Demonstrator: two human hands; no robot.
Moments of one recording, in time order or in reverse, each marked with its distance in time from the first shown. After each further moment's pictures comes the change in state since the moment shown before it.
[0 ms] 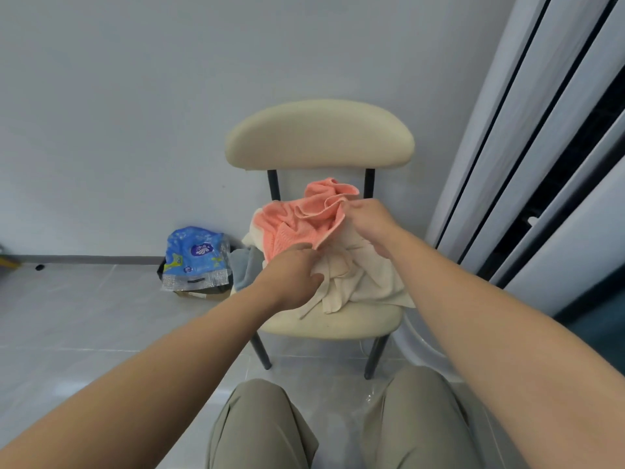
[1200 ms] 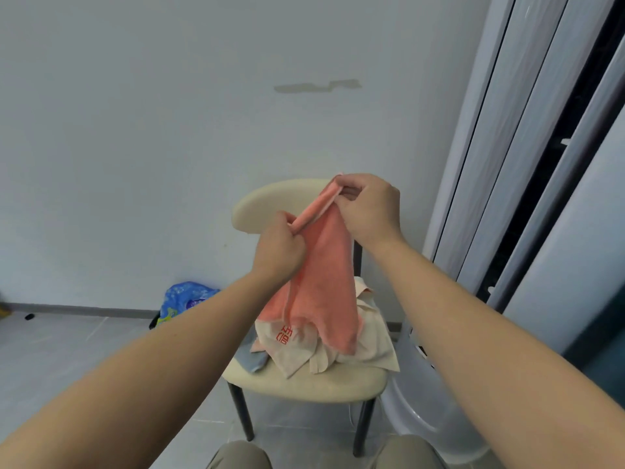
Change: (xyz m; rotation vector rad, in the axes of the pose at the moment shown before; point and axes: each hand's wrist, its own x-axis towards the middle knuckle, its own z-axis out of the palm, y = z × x) left_hand 0.034 0.048 -0.109 -0.503 0.621 -0.152; right_hand -0.042 -0.136 -0.048 -0.084 0.418 -0.690
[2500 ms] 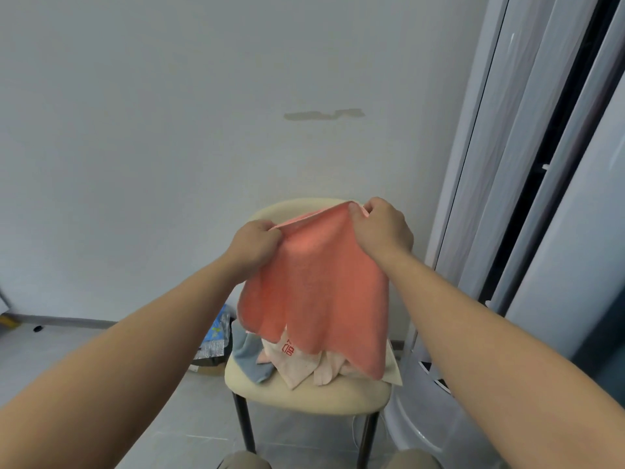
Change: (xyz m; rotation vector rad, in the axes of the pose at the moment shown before) left_hand 0.017 -0.001 -0.069 -0.029 -0.087 -0.077; right_hand -0.002 -0.009 -0.017 -0.480 -0.060 0.281
